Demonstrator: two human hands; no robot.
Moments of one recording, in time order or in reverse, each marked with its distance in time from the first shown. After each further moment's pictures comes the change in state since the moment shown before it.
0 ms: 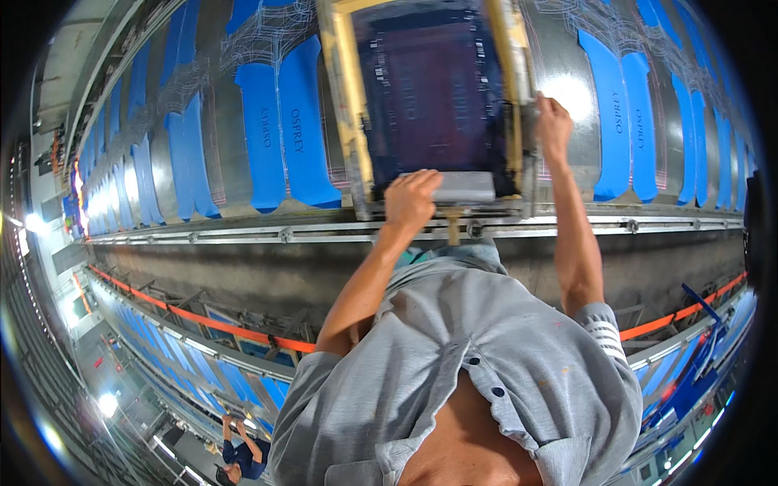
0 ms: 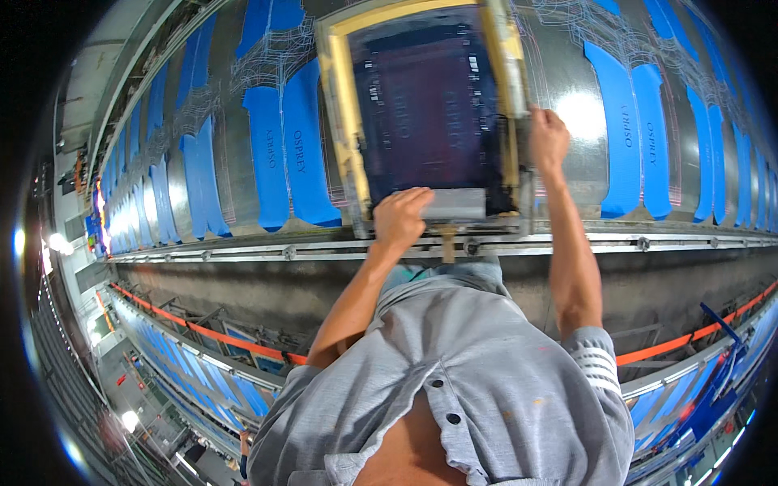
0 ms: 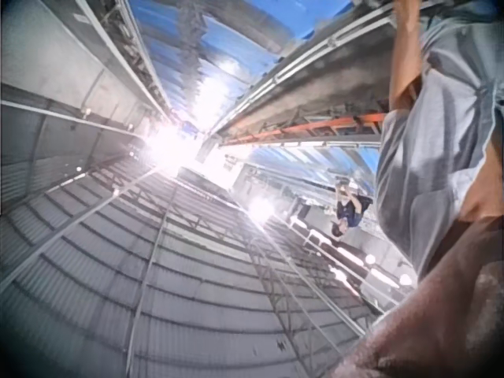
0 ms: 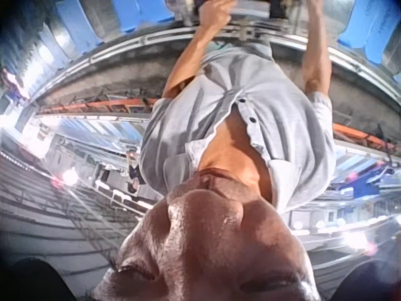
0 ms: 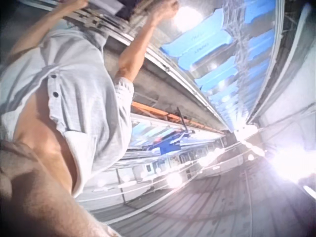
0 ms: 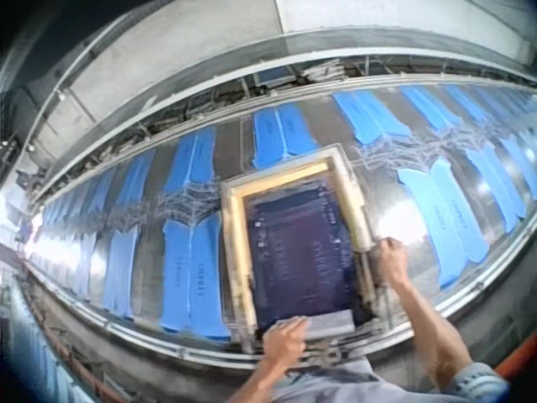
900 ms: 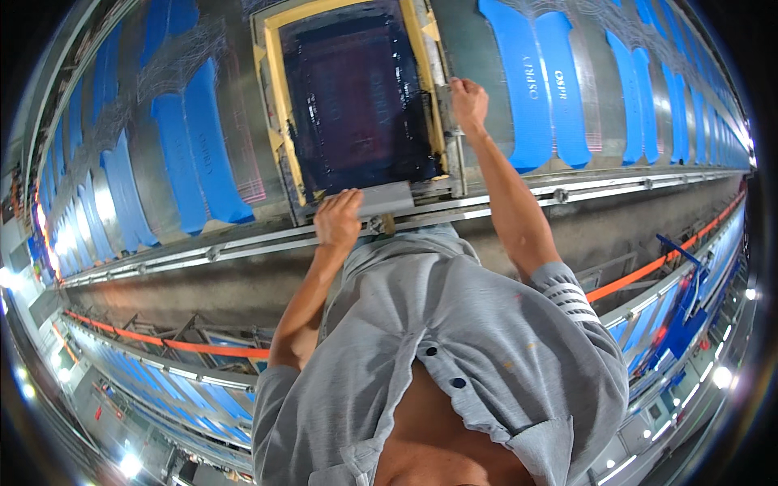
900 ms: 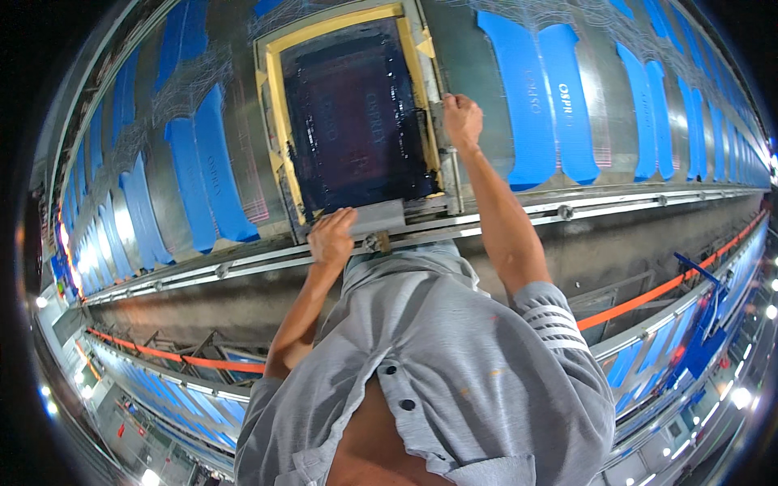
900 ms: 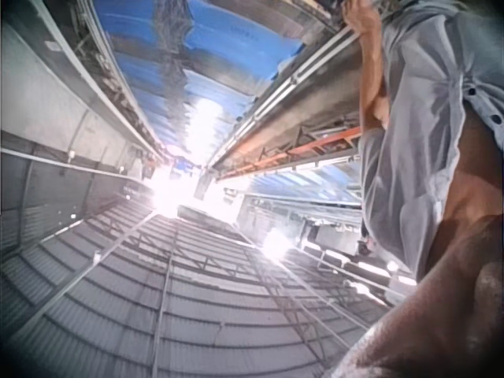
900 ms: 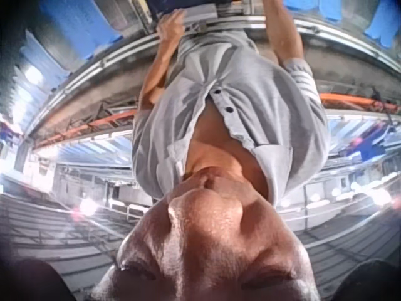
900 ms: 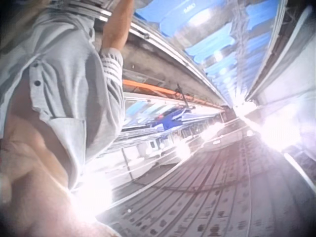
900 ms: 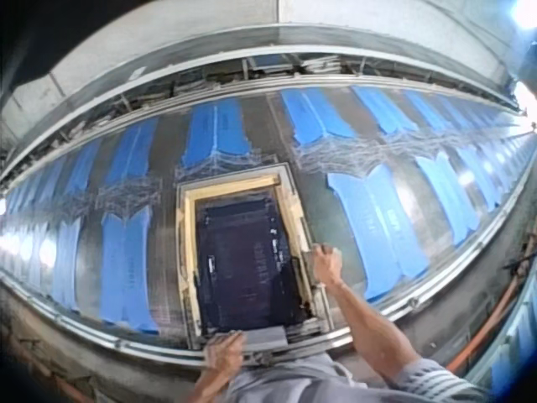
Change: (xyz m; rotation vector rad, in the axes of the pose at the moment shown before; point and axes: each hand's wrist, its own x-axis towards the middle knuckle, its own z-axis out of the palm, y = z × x) left_hand -0.175 -0.320 -0.170 0.096 -0.147 -0.075; right_hand -0.184 -0.117 0.318 -0.168 -0.030 0.005
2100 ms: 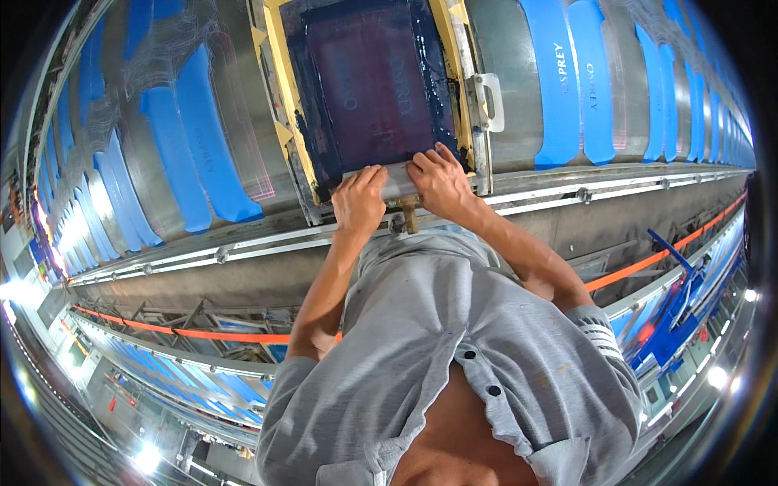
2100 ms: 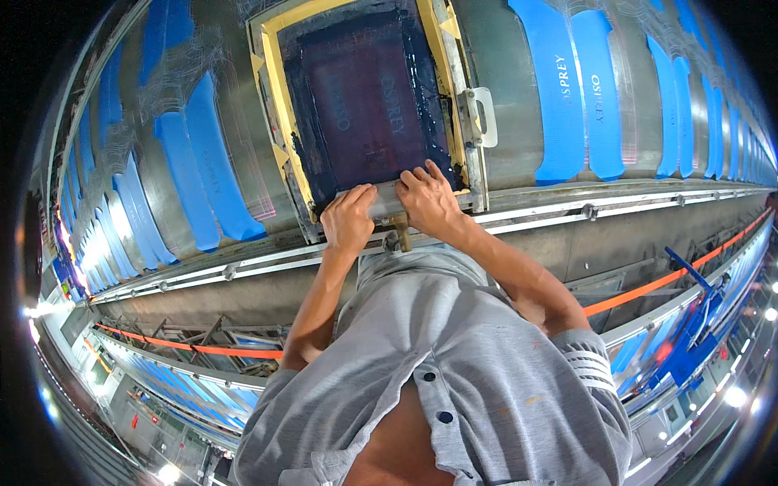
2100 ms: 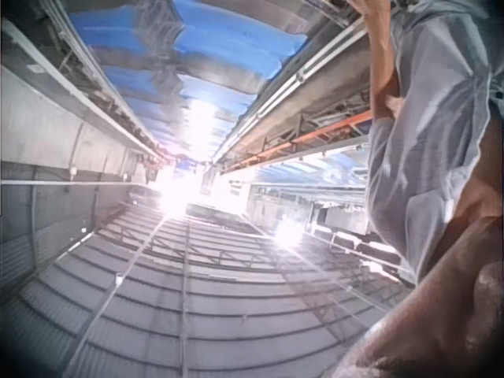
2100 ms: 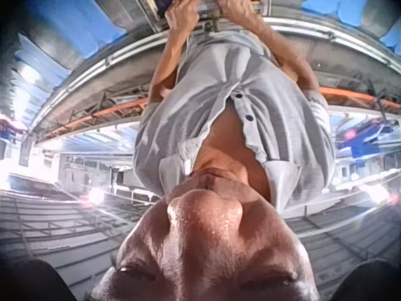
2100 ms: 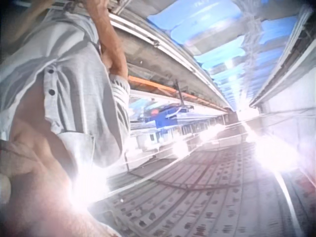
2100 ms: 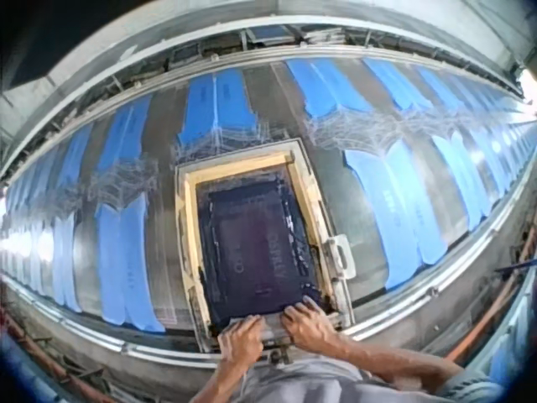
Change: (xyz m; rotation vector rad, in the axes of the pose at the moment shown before) left_hand 0.064 -0.001 -0.008 -0.060 0.054 -0.012; right_hand -0.167 -0.043 0.000 -0.425 -0.569 -0.946
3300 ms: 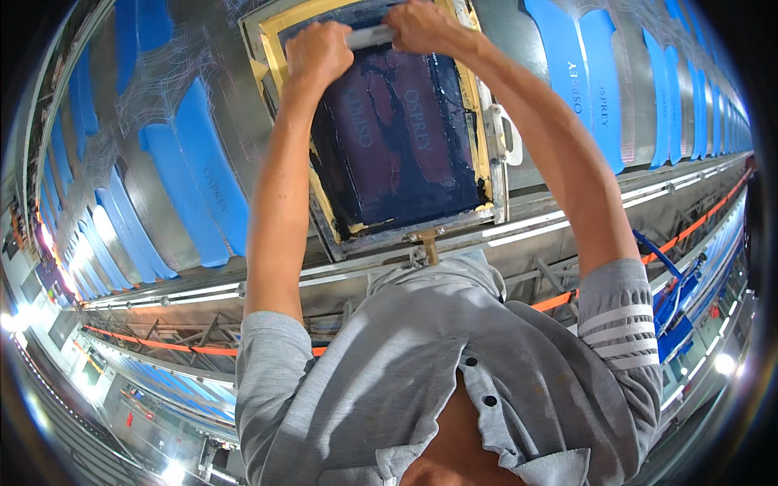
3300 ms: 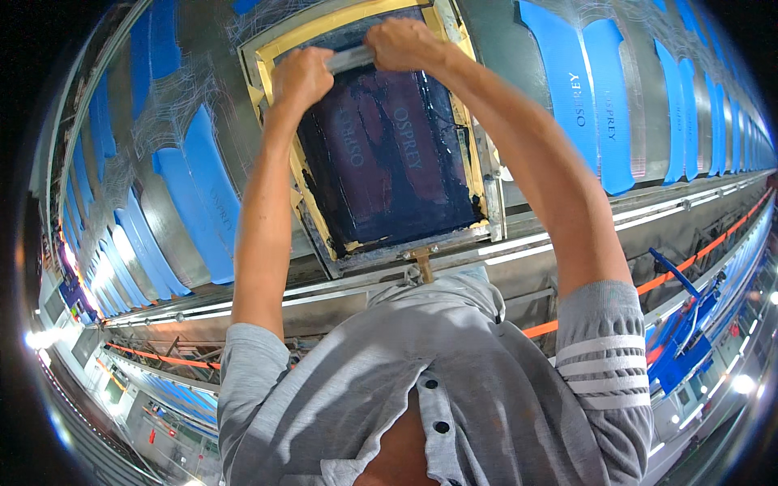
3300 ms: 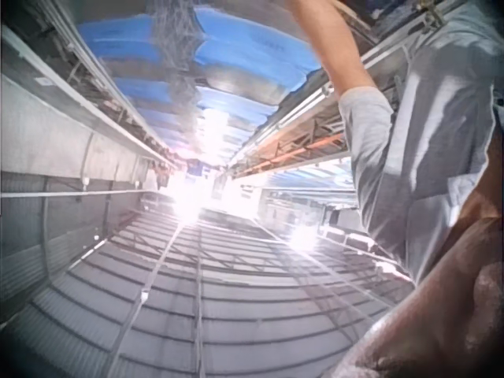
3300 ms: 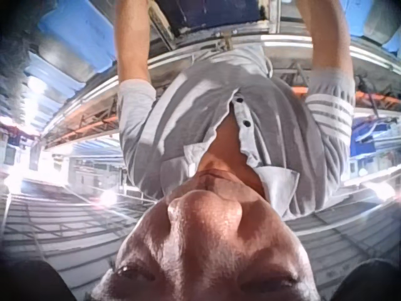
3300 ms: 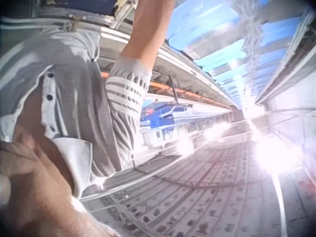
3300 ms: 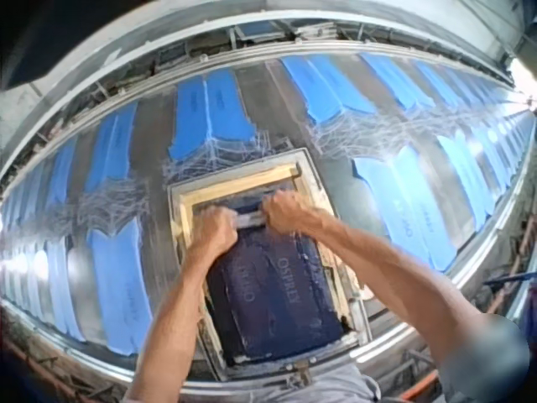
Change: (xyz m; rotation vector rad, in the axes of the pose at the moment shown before) left_hand 0.309 -0.074 -0.066 0.231 -0.121 -0.006; right_hand 0.276 0.155 -0.079 -0.170 0.048 0.020
